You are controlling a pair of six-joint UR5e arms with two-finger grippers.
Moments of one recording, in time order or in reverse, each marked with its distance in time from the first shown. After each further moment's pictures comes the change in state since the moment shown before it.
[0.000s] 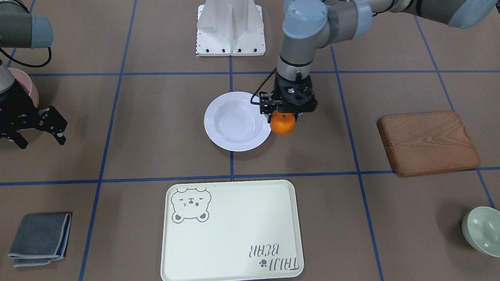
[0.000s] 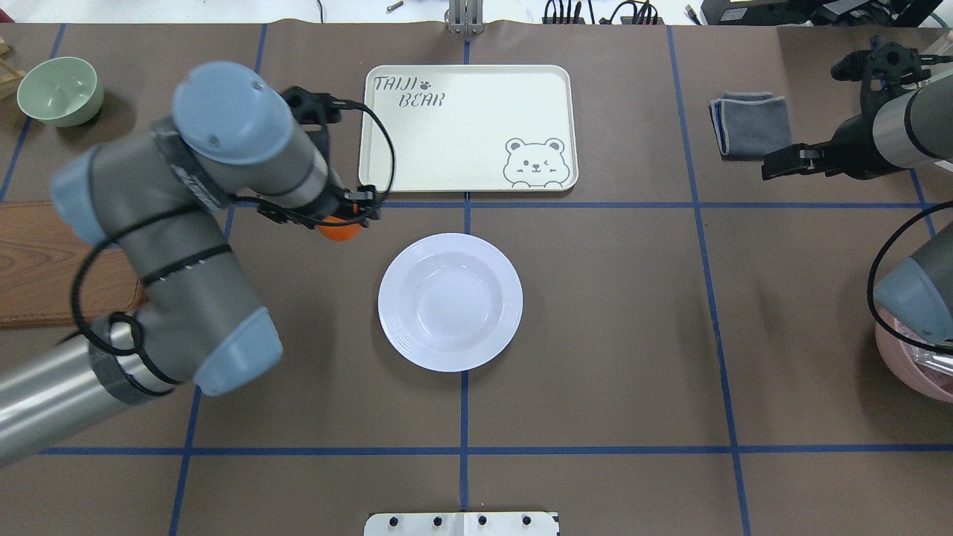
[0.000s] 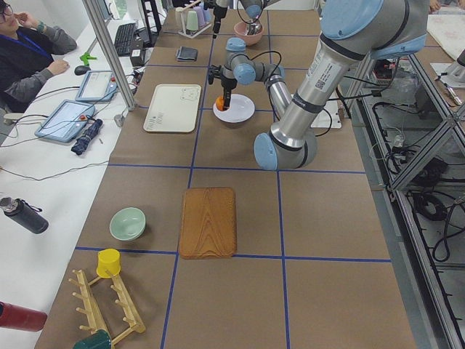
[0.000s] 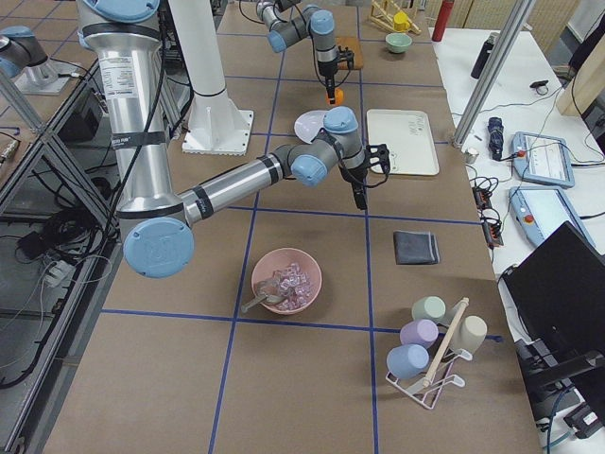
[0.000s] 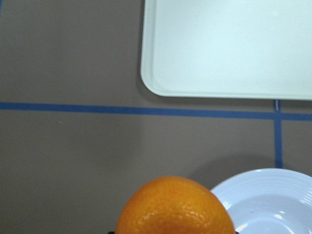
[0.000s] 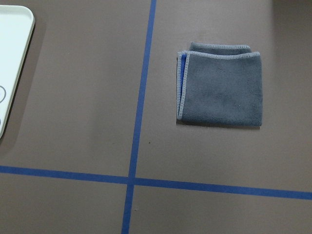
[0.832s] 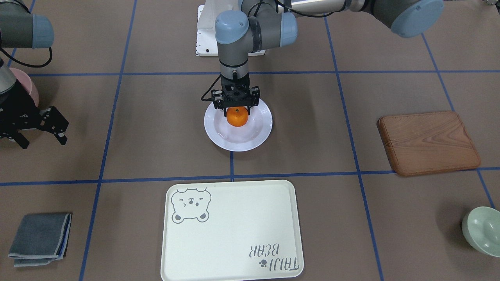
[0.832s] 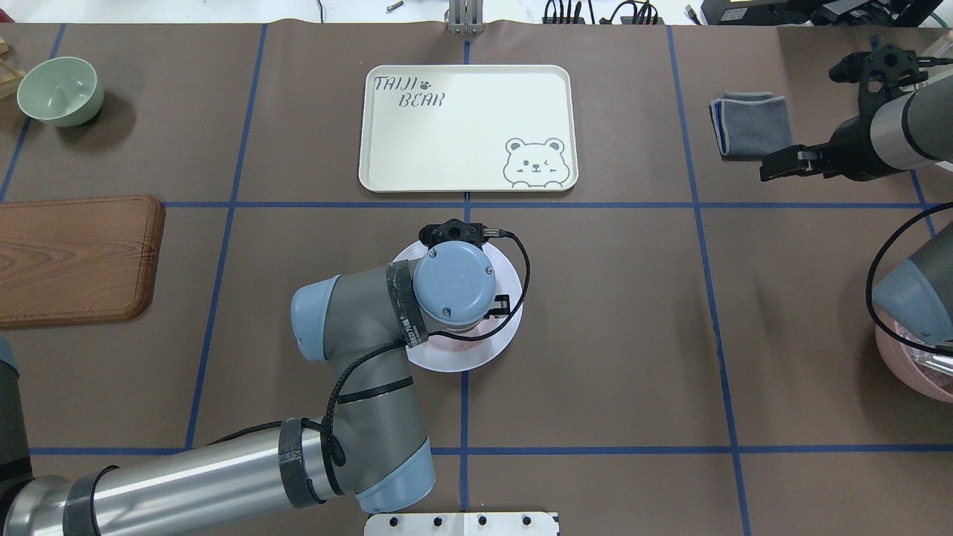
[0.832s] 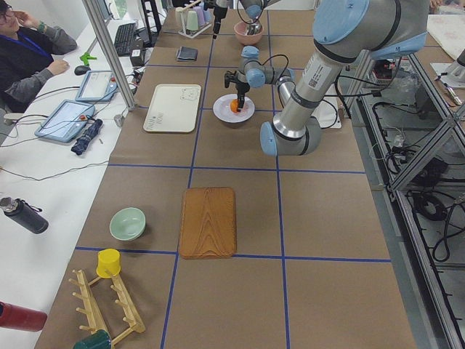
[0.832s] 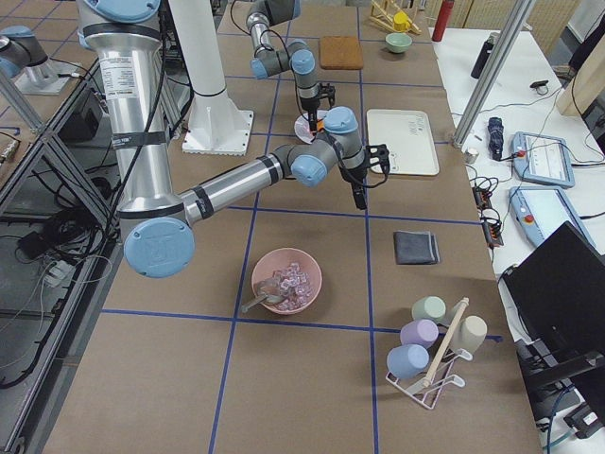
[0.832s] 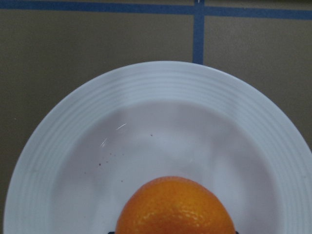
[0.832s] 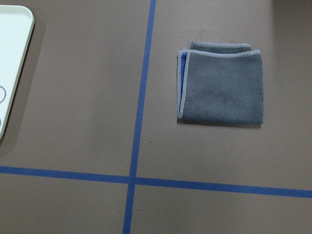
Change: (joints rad) left arm 0.125 -0.075 0.189 -0.099 0.087 -0.062; right arm -0.003 0.000 0.000 0.001 0.000 0.009
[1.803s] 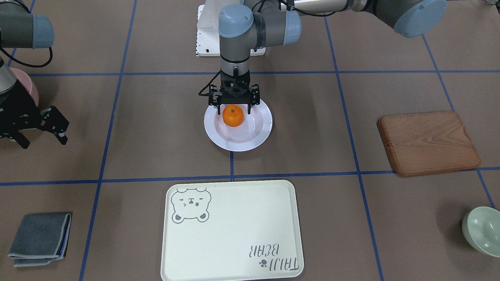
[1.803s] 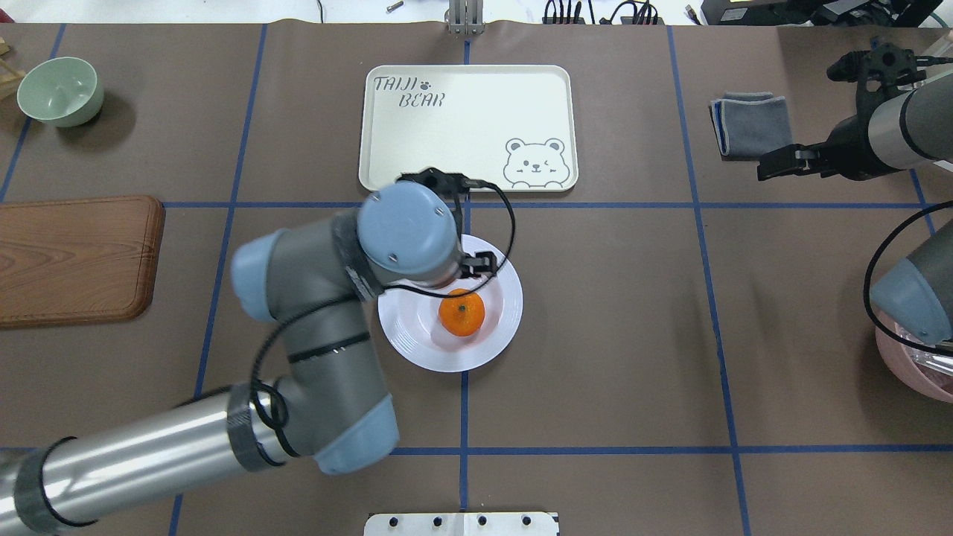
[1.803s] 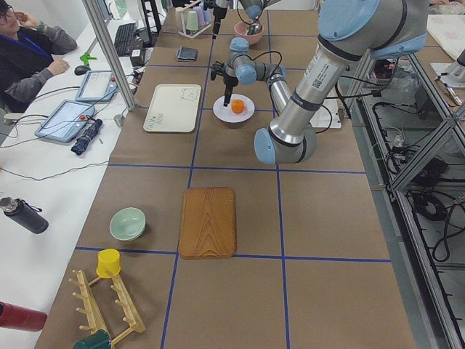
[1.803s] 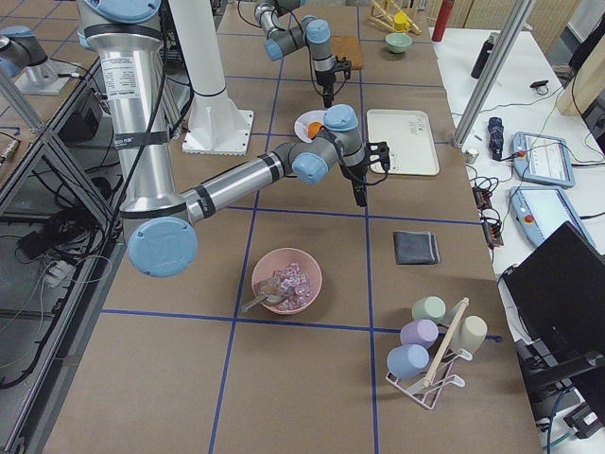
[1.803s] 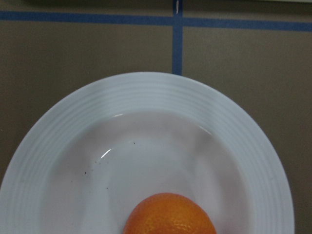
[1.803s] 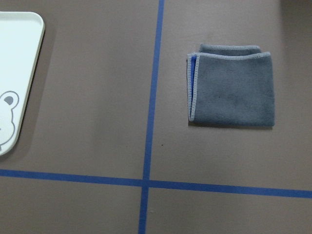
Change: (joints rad) left arm -0.210 0.130 -0.206 0.006 -0.140 0.248; right arm -0.015 0.023 0.005 0.002 0.002 0.049
